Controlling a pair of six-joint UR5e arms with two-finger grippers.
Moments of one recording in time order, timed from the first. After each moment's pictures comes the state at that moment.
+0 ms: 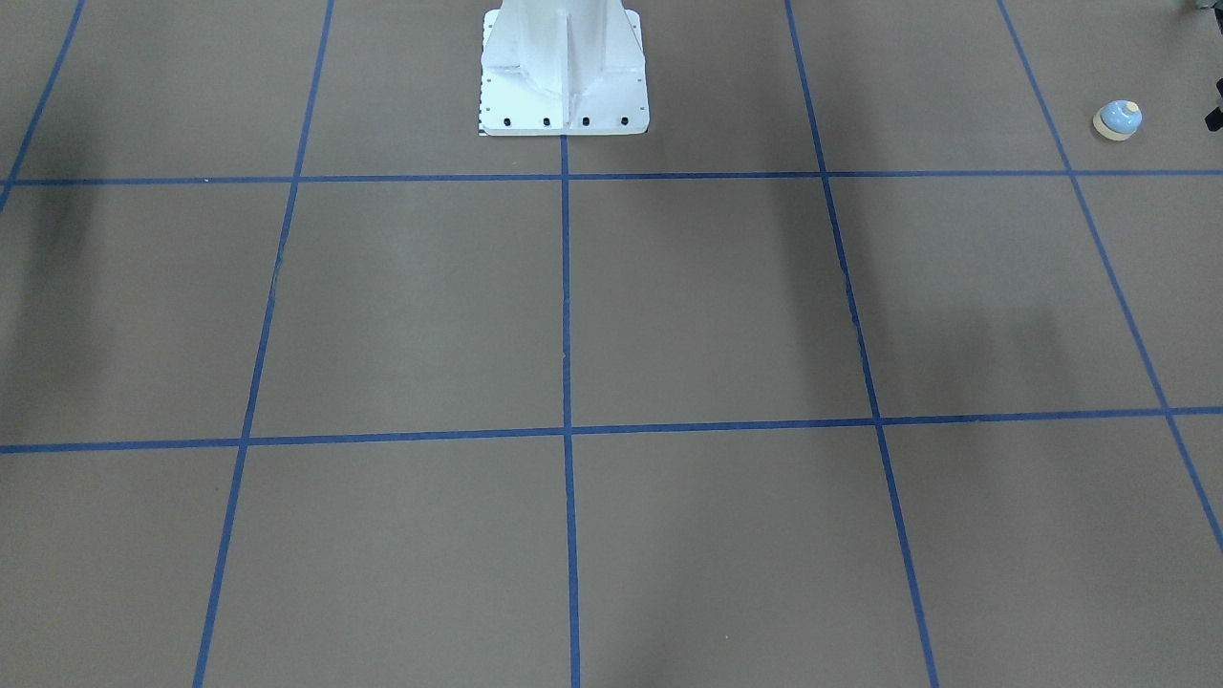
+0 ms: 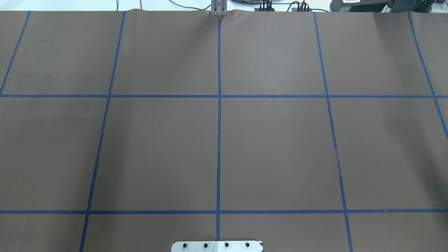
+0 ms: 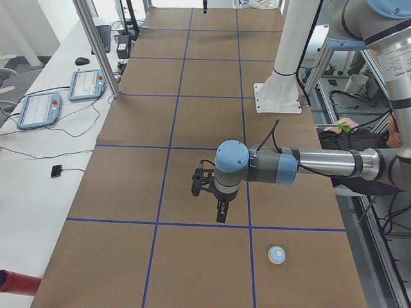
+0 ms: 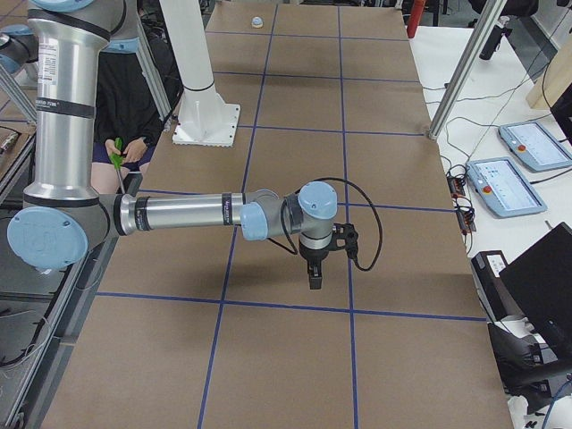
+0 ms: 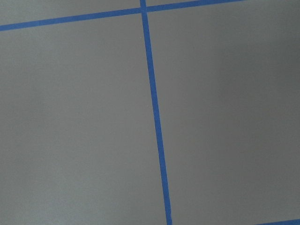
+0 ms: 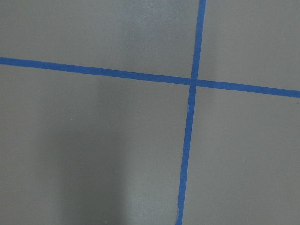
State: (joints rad) left arm -1.56 -1.17 -1.99 -1.62 -2.36 0.07; right arm 1.41 -1.69 1.76 -1.46 2.28 0.15
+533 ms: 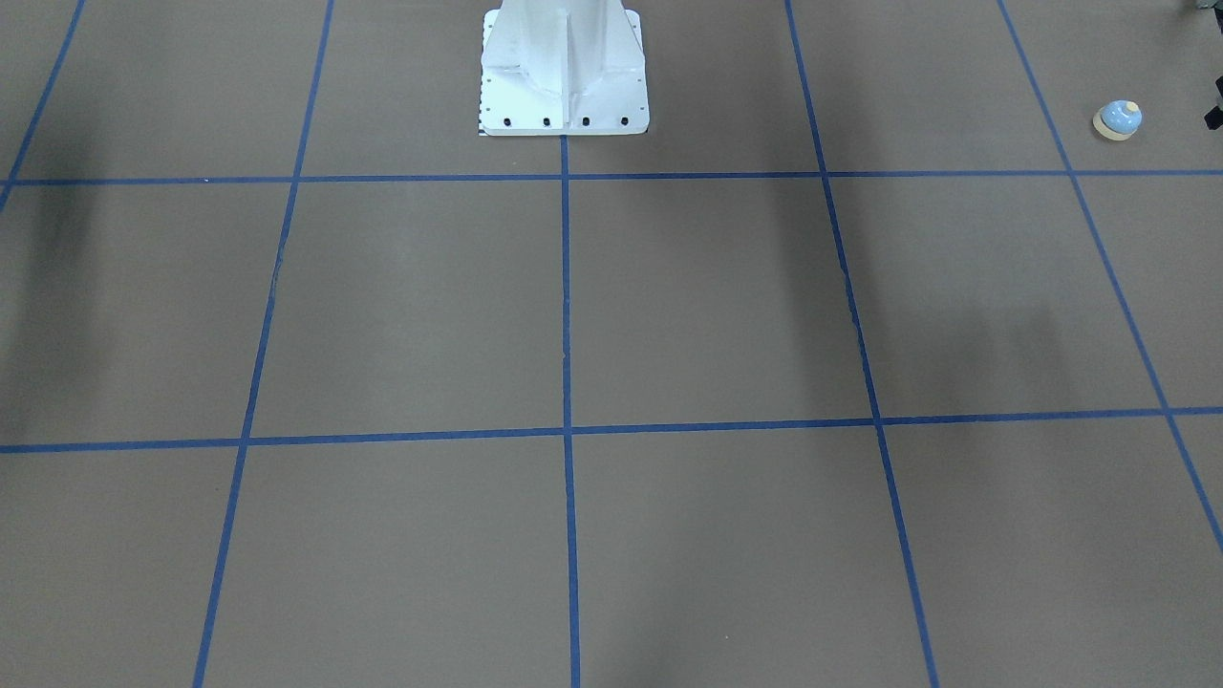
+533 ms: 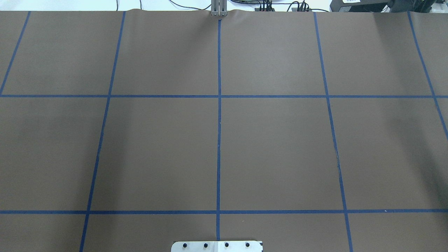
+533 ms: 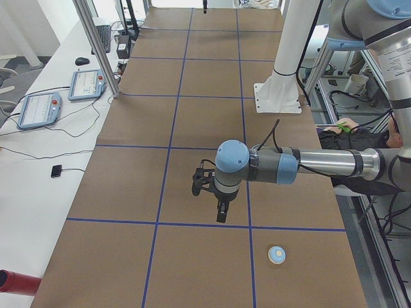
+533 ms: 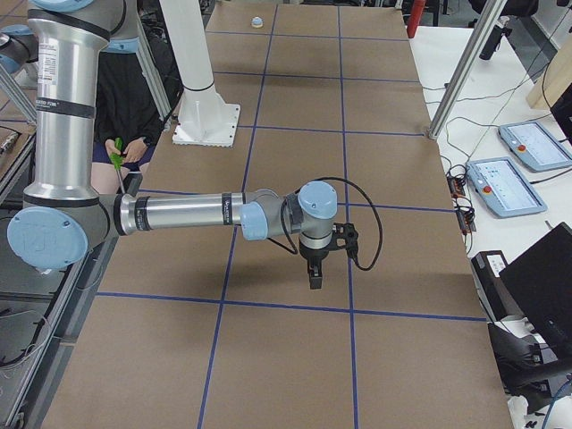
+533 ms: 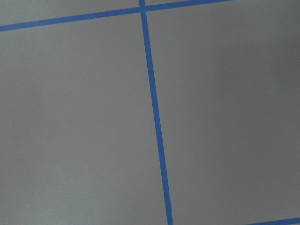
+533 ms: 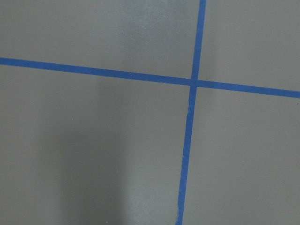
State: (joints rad) left arm -1.56 -1.17 -2.00 -1.62 -2.36 0.08; right arm 1.41 -1.69 1.76 -1.46 2.28 0.15
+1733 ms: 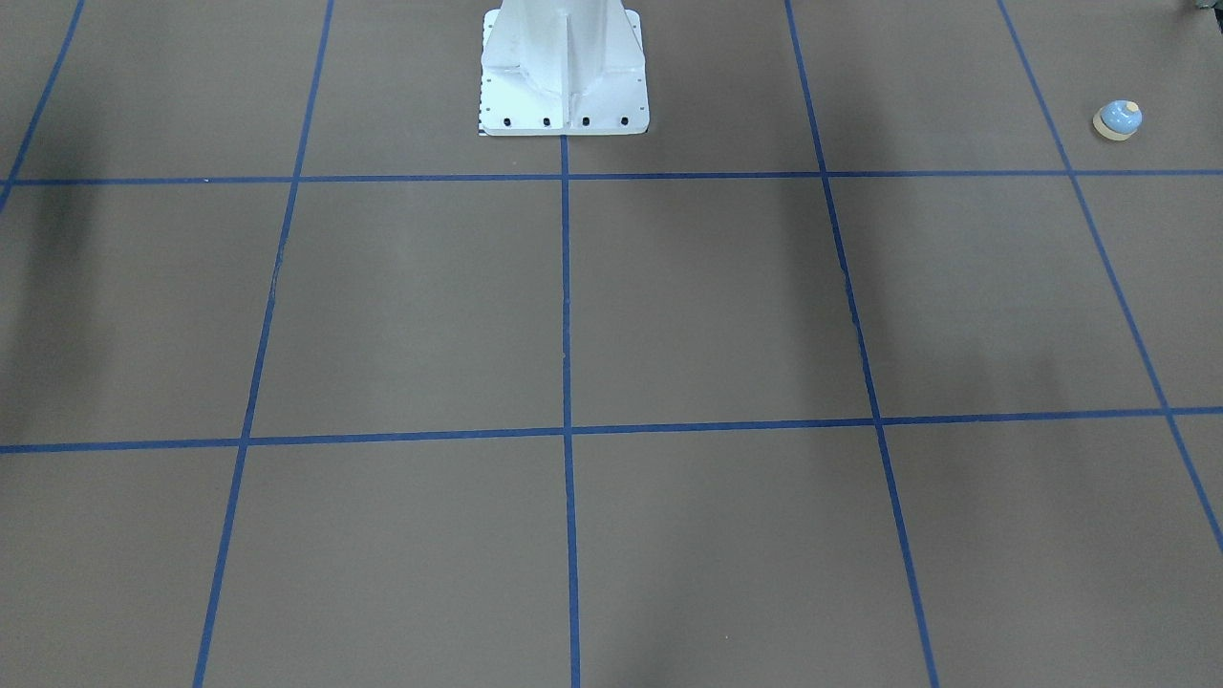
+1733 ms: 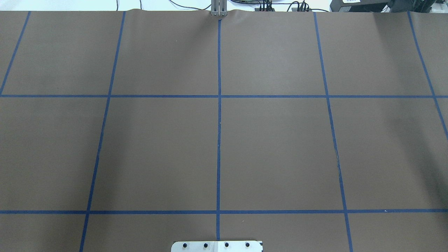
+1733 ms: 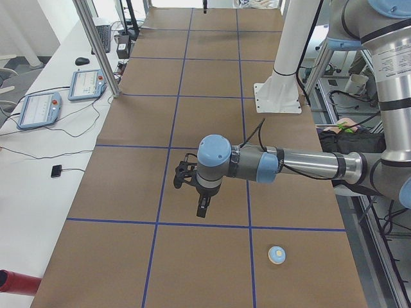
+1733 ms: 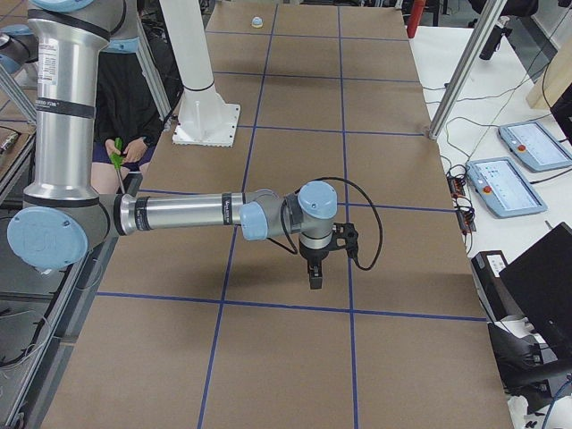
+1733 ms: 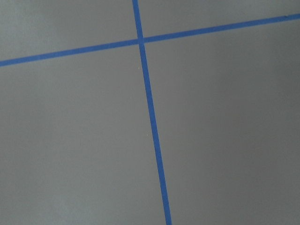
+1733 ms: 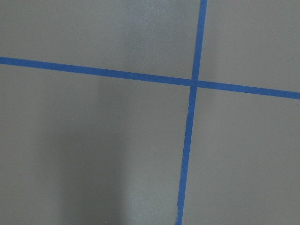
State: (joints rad) left arm -1.56 -1.29 -1.93 -1.67 -2.36 0.07; right arm 1.41 -1.69 1.76 -1.46 2.28 0.14
